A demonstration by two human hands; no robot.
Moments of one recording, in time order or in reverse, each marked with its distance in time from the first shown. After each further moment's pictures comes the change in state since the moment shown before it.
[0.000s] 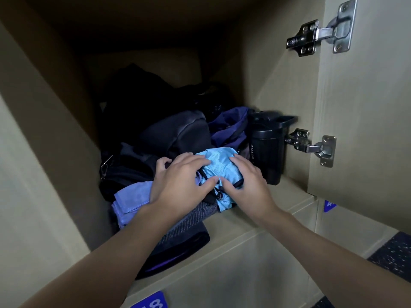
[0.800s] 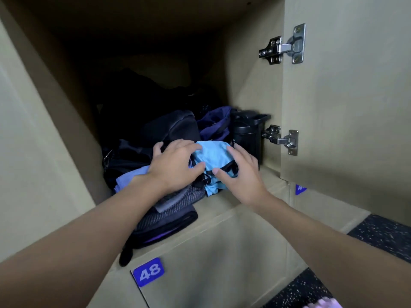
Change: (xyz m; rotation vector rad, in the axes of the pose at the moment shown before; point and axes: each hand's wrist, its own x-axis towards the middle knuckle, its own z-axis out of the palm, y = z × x) left_hand 0.003 0.020 -0.041 0.008 -0.157 0.047; right_hand -0.027 -0.022 -0.046 0.027 -0.038 0.055
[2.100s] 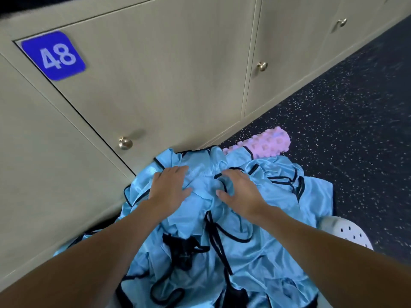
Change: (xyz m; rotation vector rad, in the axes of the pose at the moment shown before) left_hand -0.332 0.053 0.290 -0.181 -0.647 -0.084; right_hand -0.386 0.171 0.057 -0.205 -0.565 0.516
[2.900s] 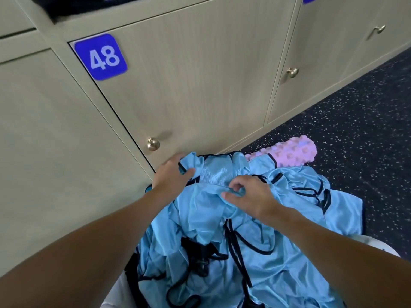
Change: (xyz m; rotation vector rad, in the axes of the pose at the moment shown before) left_hand 0.018 -0.045 -0.018 -0.419 0.227 -0.276; right_hand 0.016 -0.027 0.006 0.061 -0.018 -0.031
